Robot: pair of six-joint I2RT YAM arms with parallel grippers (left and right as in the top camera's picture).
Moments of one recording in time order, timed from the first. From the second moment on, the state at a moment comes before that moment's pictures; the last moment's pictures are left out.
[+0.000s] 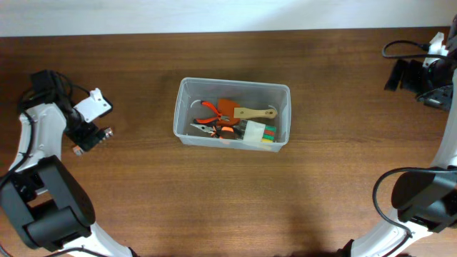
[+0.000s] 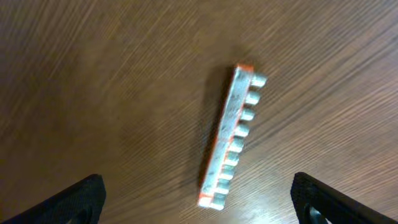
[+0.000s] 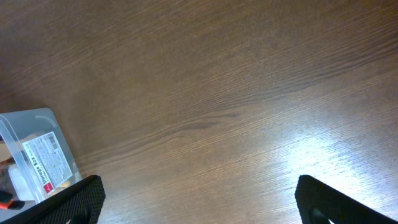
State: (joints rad) left arm 0.39 1.91 1.44 -0.82 -0.01 1.19; right arm -0.39 1.95 2.16 -1.52 -0.07 0.03
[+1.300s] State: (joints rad) left arm 0.42 2.09 1.44 -0.88 -0.03 1.24; right arm -0.39 1.95 2.16 -1.52 -0.07 0.03
